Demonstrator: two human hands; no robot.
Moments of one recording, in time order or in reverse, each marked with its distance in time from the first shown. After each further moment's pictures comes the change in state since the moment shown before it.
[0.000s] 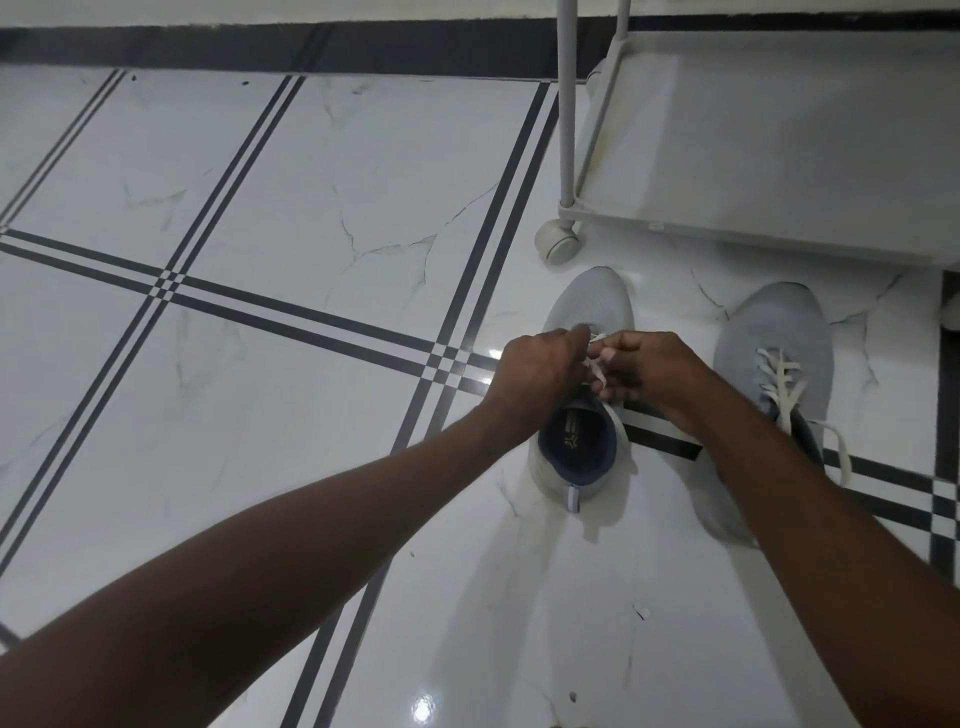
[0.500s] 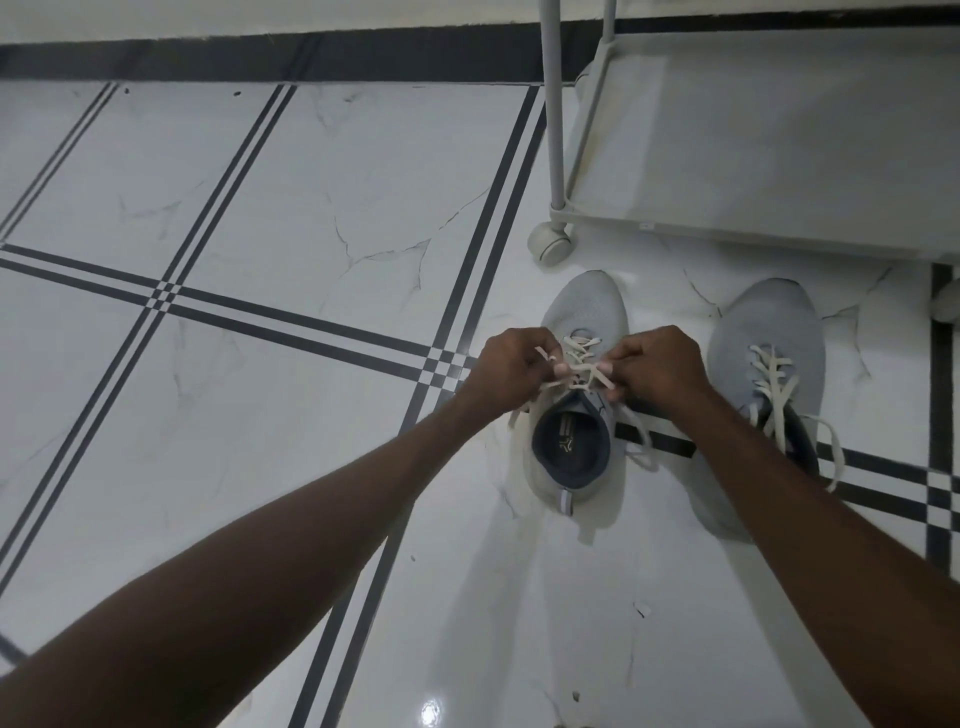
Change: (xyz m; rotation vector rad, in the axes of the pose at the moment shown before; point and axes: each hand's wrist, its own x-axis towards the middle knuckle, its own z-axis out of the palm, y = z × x) left_hand -0.001 -0.028 -0.009 -0.666 -0.307 -0.450; right_hand 0.000 0.005 -0.001 -0.448 0.314 -0.109
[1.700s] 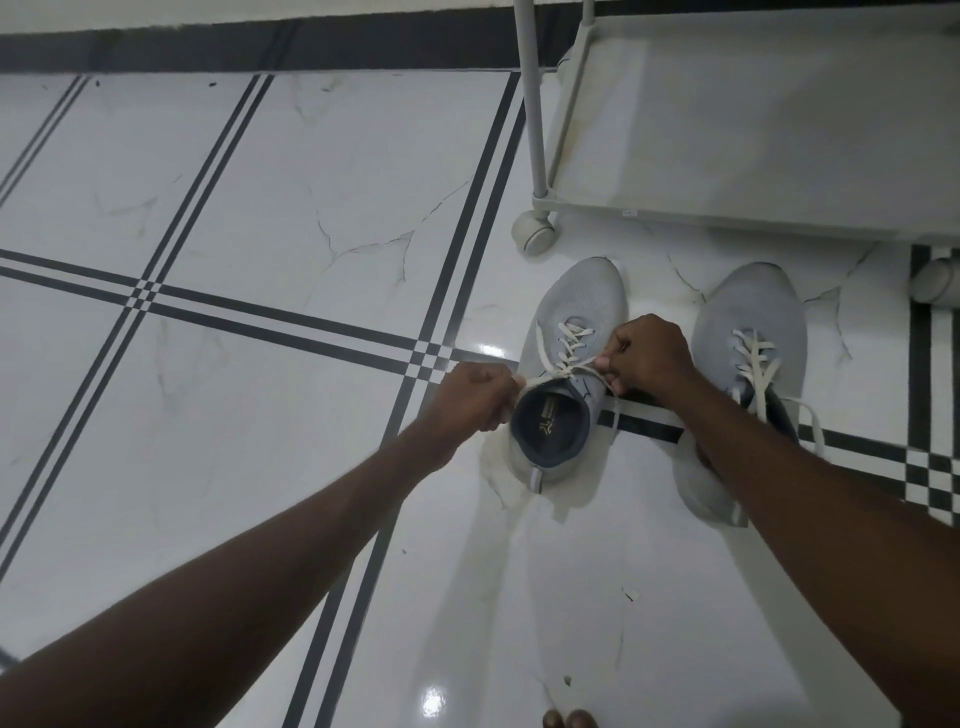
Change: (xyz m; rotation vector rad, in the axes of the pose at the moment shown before) left_hand -0.046 -0.015 -0.005 -0.340 -0.025 -0.240; right_hand 0.015 0.012 -0.004 -0.204 -0.007 0.022
